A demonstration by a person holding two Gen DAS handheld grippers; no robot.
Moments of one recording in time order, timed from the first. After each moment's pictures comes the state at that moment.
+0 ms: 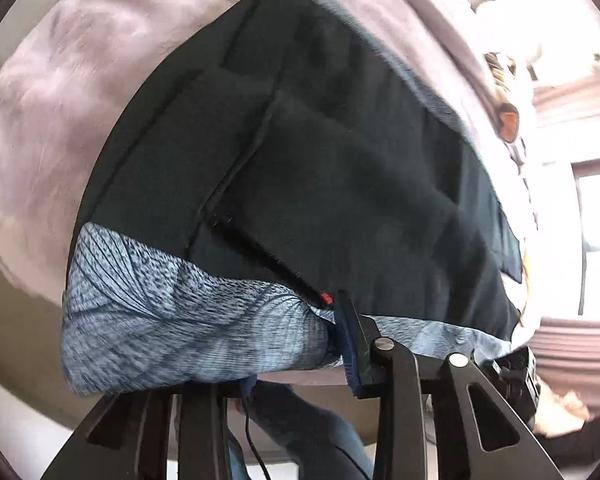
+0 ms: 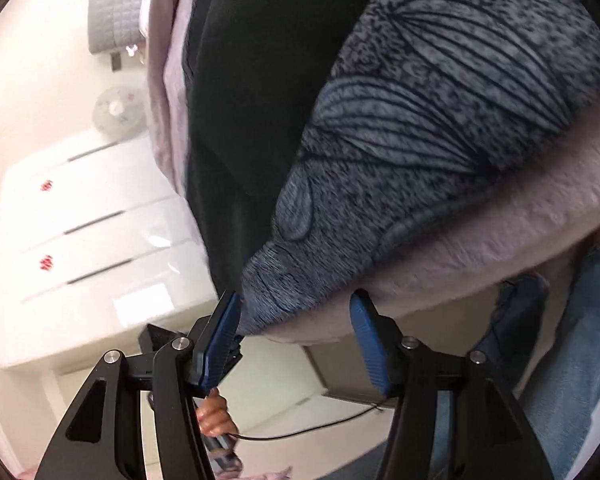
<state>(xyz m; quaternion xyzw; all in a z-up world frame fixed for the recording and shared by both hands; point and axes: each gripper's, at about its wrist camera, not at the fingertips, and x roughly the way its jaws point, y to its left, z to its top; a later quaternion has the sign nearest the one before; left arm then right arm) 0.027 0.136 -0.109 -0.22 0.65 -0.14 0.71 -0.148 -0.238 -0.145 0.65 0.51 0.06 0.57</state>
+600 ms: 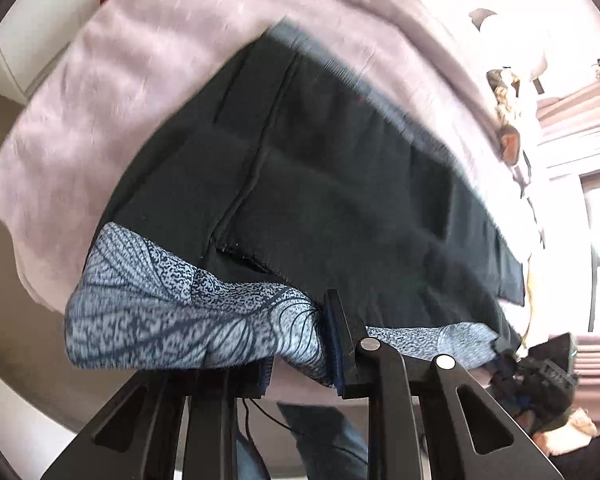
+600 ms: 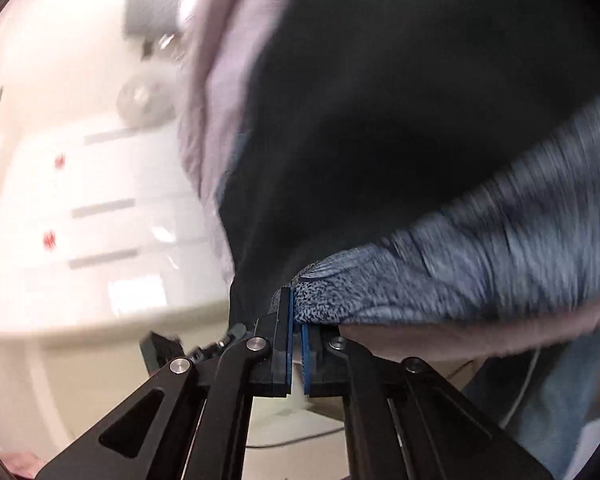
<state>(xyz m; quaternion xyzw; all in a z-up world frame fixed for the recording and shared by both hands) 0.049 0.130 -0.066 -0.21 0.63 -0.10 0.74 -0.078 -0.277 -0.078 0.58 0.50 0.10 0.63</state>
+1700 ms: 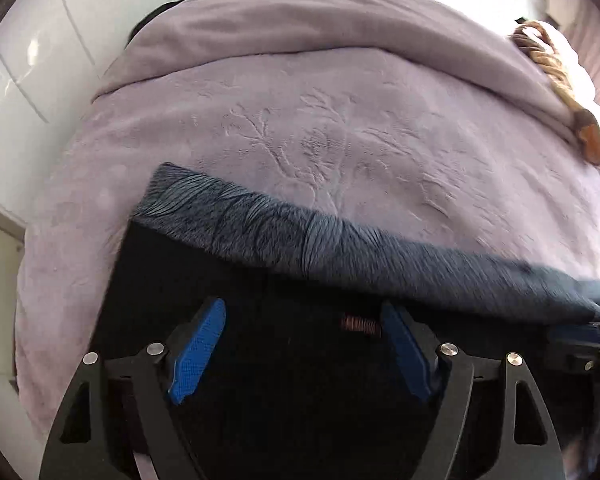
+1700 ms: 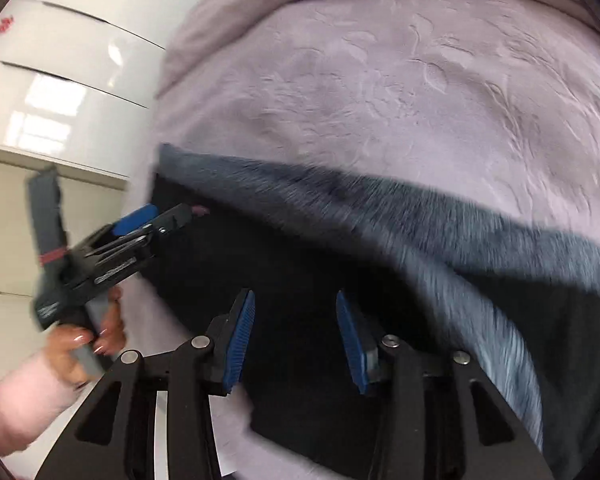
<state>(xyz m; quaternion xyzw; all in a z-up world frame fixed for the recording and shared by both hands) 0.251 0.021 -0.121 0.01 0.57 -0.01 0.82 0.184 -0.243 -0.092 0.20 0.66 0.20 0.70</state>
